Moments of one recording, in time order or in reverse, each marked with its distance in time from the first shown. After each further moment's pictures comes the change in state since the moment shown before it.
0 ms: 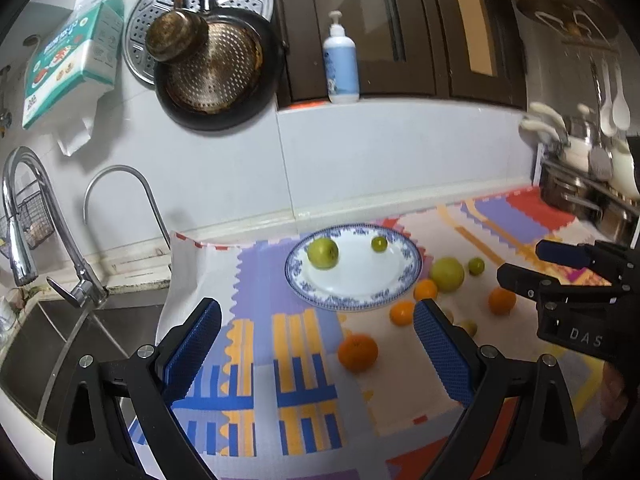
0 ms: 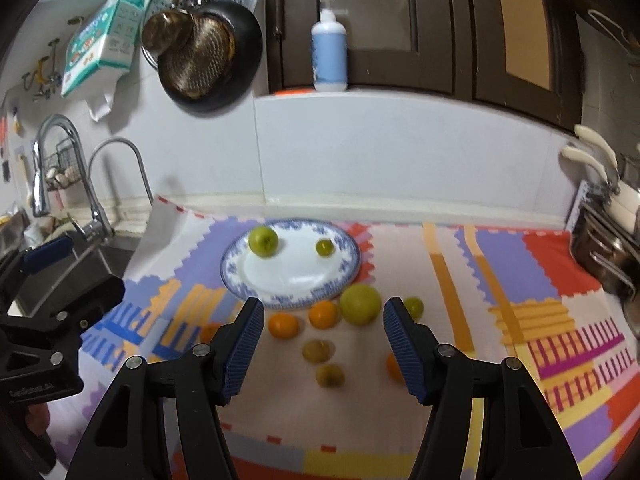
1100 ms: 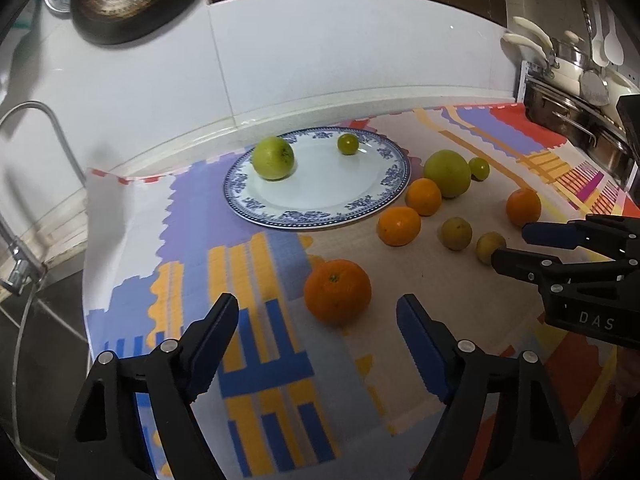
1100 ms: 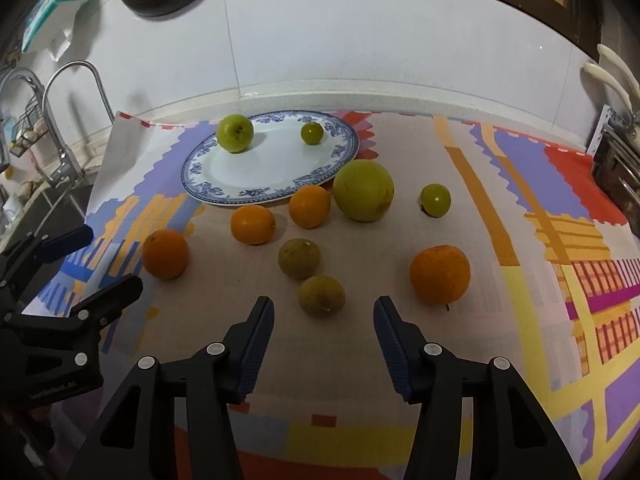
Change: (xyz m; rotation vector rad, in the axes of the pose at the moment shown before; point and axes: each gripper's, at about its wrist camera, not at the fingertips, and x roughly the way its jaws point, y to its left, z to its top) left arm 0.104 -0.015 -0.046 0.089 0.251 -0.150; right arm 0.083 -0.009 -0.051 0.040 0.268 0.004
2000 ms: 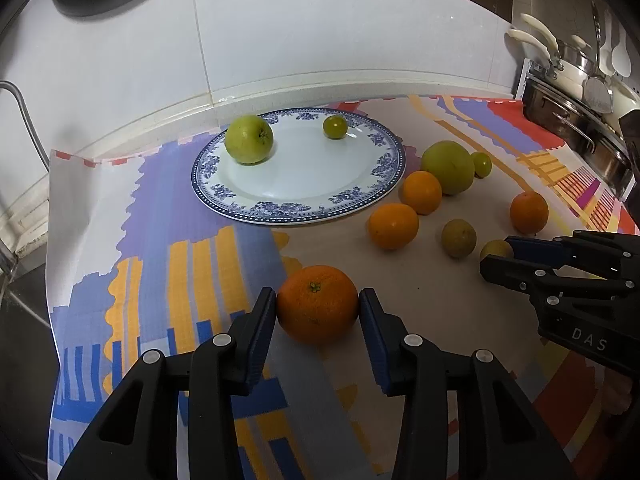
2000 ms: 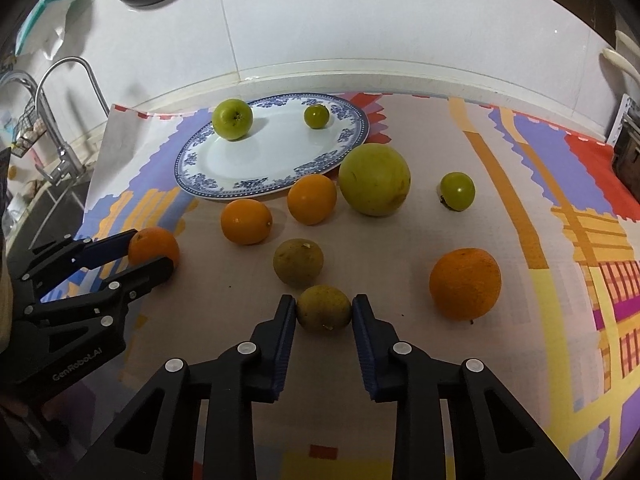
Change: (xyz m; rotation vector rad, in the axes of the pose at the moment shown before) left arm 0.030 -0.001 0.008 -0.040 0.060 -0.075; right arm 0.024 -0.004 0.006 0.002 0.040 0.041
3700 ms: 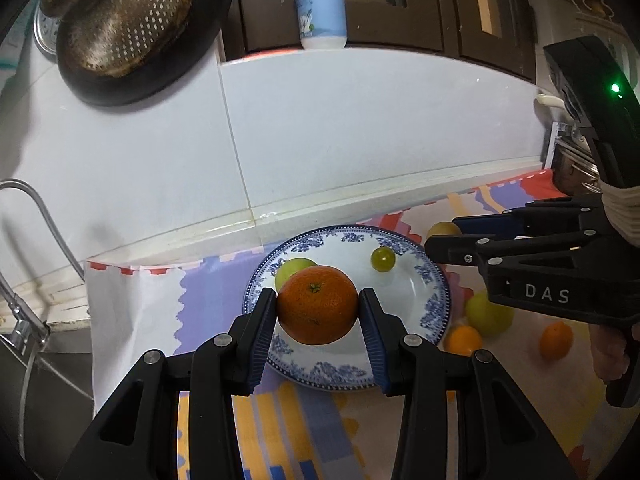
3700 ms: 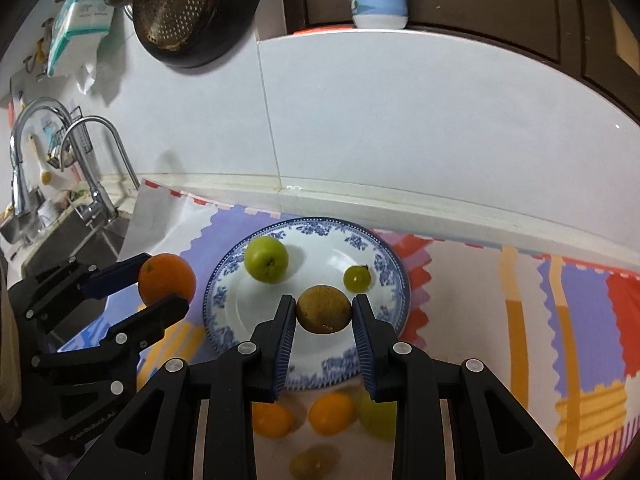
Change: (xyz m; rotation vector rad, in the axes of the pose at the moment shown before) left arm -0.013 0.028 0.095 0.000 -0.206 0.106; right arm 0.009 0.014 0.141 -0.161 -0.145 0.131
